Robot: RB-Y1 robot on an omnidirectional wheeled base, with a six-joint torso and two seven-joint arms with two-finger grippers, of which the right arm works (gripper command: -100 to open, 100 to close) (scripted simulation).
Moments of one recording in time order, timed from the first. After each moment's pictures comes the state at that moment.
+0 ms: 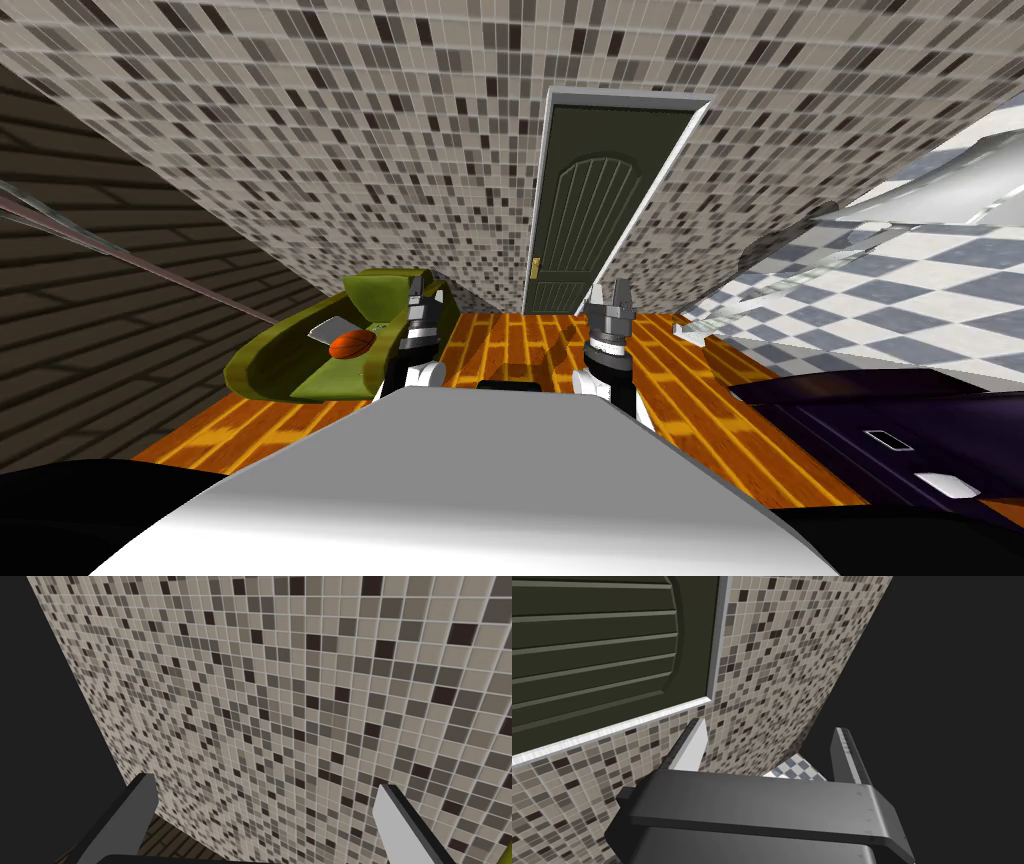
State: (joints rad) arm 0.54 0.04 0.05 -2.30 0.11 -0.62 0.00
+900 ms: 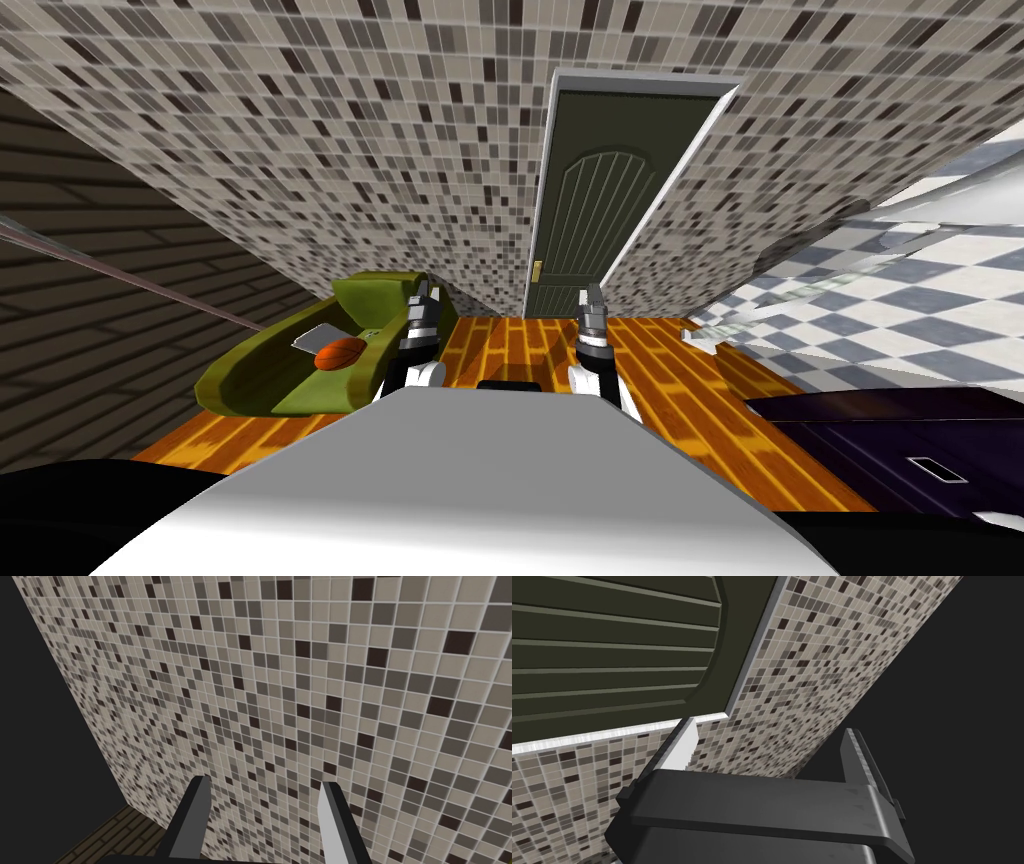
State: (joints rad) arm 0.46 -0.02 0.04 -2.15 0.08 -0.59 0.19
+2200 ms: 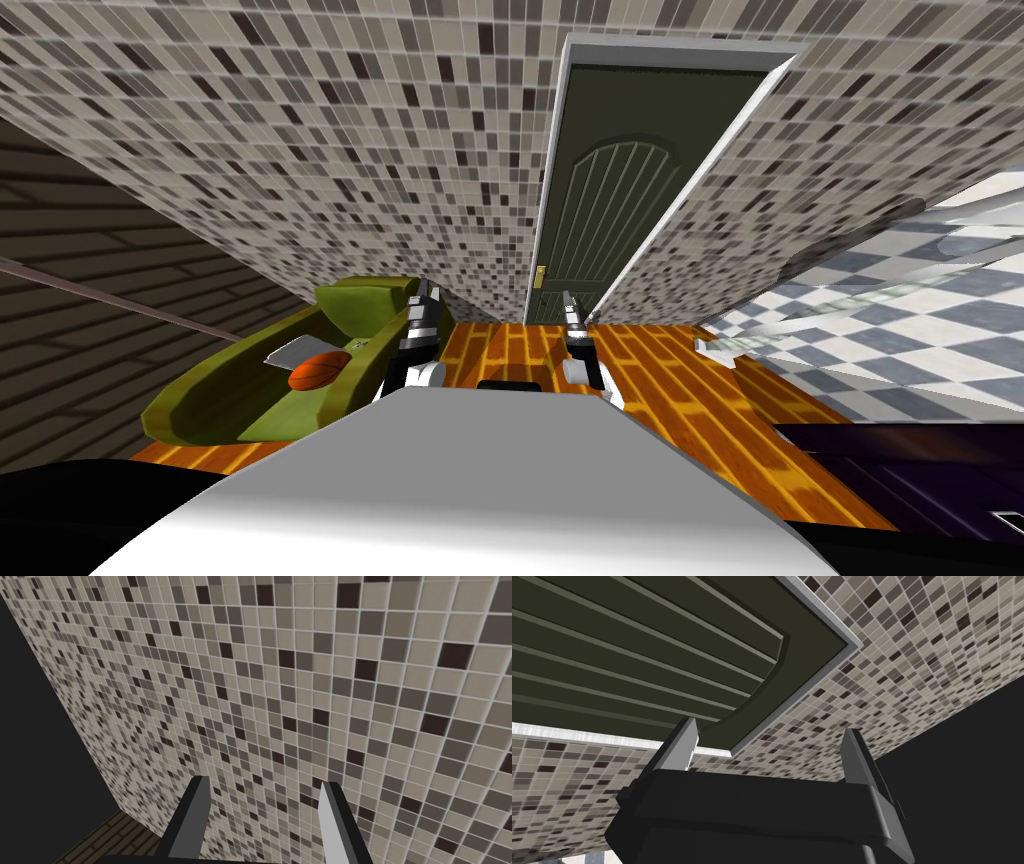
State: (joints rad) arm 0.30 -0.09 0.04 -1.86 0.04 -0.52 0.53
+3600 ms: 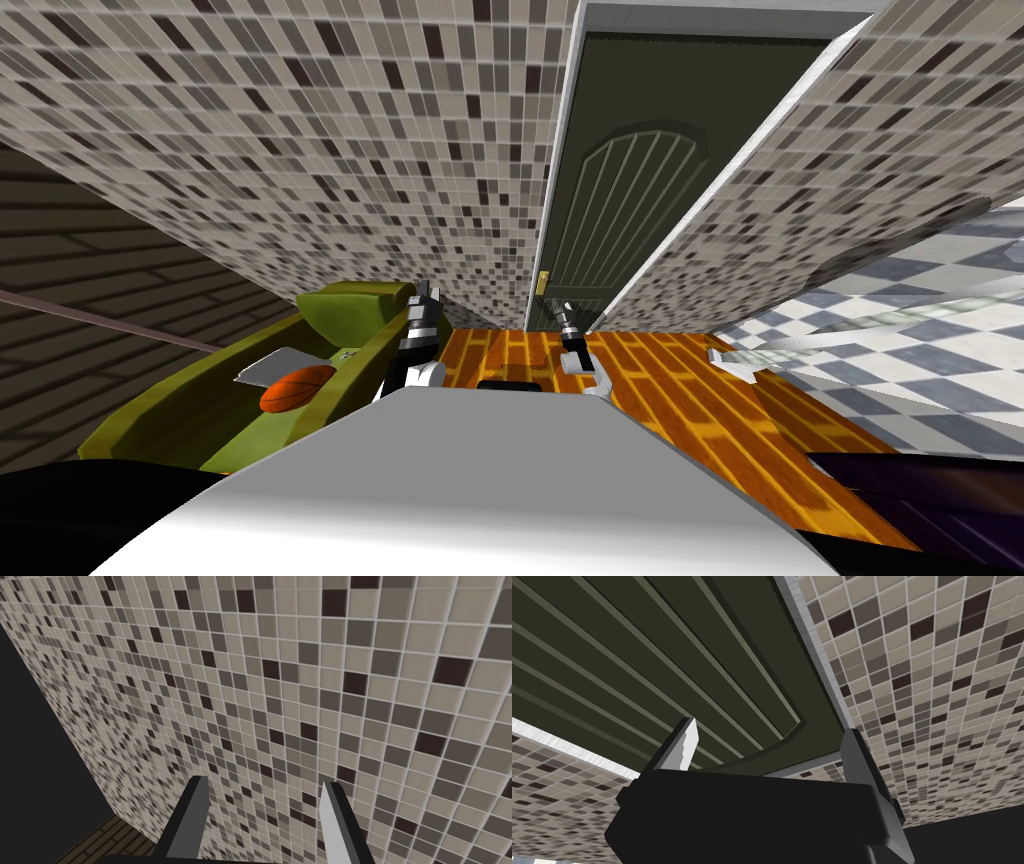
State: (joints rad) arm 0.14 -0.16 0.03 -1.56 0.00 -0.44 0.90
